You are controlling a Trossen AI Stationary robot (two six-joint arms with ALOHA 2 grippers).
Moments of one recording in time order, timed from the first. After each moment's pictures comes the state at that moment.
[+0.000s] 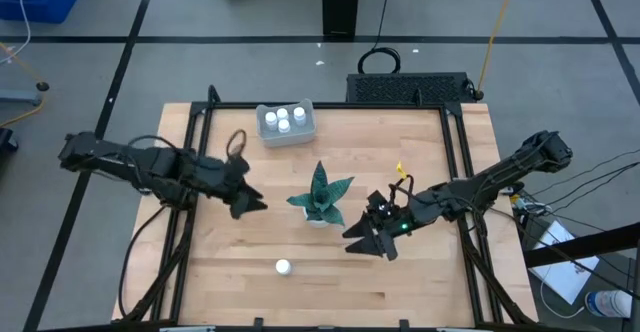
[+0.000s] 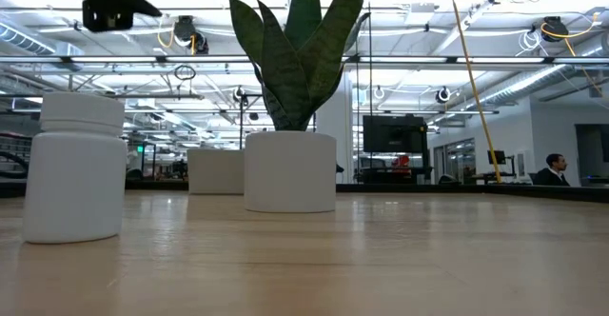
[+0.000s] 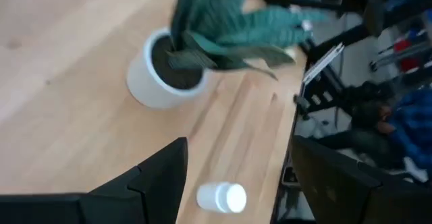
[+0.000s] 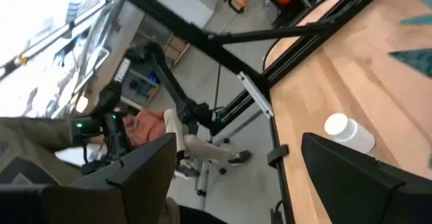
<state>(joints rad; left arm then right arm) -0.21 0.90 0.84 -0.55 0.00 -0.94 0.42 1.31 0.90 0.28 0.07 0.99</state>
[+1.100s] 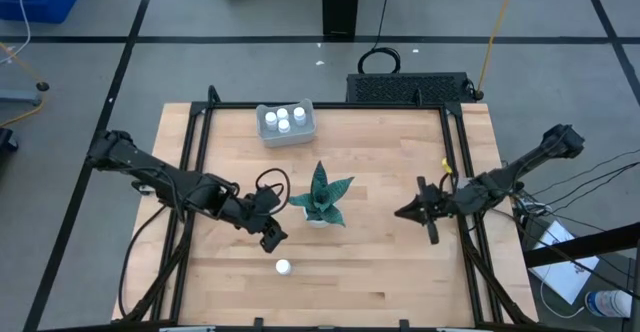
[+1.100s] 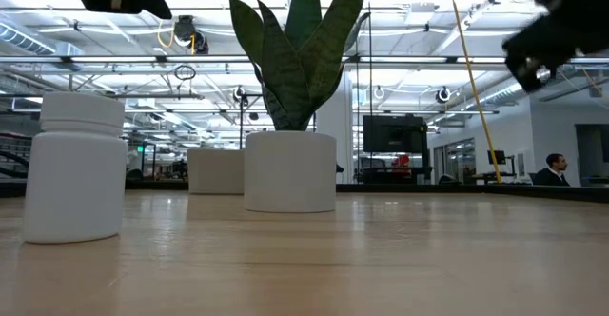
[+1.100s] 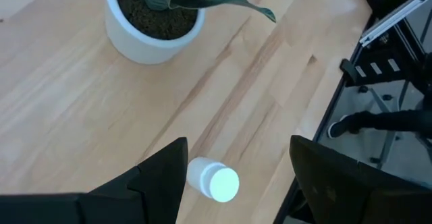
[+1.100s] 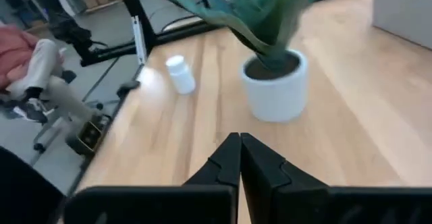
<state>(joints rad) -0.40 1.36 1.15 -0.70 -0.11 -1.12 0.52 0.57 0.25 0.00 0.39 0.45</state>
